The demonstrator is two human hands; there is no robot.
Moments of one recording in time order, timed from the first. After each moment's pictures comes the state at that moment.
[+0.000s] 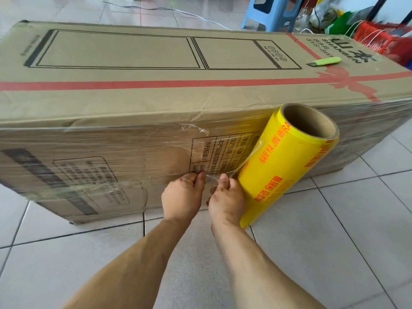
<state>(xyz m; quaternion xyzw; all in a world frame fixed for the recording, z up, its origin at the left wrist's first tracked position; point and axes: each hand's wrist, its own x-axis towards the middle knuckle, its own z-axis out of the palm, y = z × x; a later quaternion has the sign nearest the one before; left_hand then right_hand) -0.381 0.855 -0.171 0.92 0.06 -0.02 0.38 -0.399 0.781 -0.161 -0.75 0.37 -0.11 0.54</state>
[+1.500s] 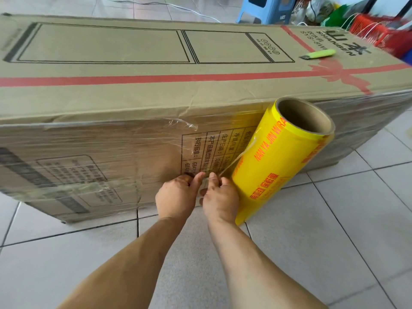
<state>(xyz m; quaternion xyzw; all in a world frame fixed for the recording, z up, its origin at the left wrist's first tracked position) -0.384 0.849 -0.181 0.93 0.06 -0.04 0.35 -0.400 0.771 -0.173 -0.77 0.35 -0.06 0.53</state>
